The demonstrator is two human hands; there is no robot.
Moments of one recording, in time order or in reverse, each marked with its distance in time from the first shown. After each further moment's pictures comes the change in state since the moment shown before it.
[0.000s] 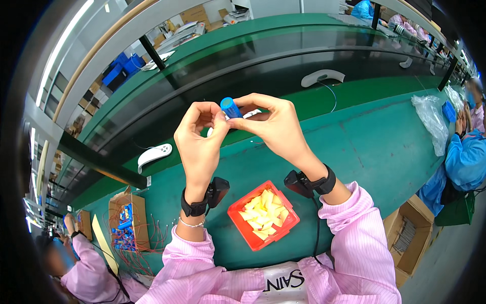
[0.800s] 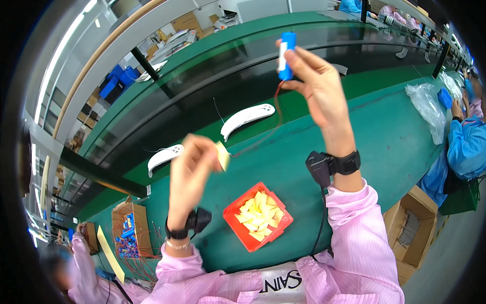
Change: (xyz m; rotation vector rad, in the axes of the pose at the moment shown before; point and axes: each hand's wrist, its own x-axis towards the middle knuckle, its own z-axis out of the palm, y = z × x) left_hand -0.033 0.017 -0.029 -0.083 -0.415 -0.304; right_hand 0.017 -0.035 -0.091 0.297 0.276 -0.017
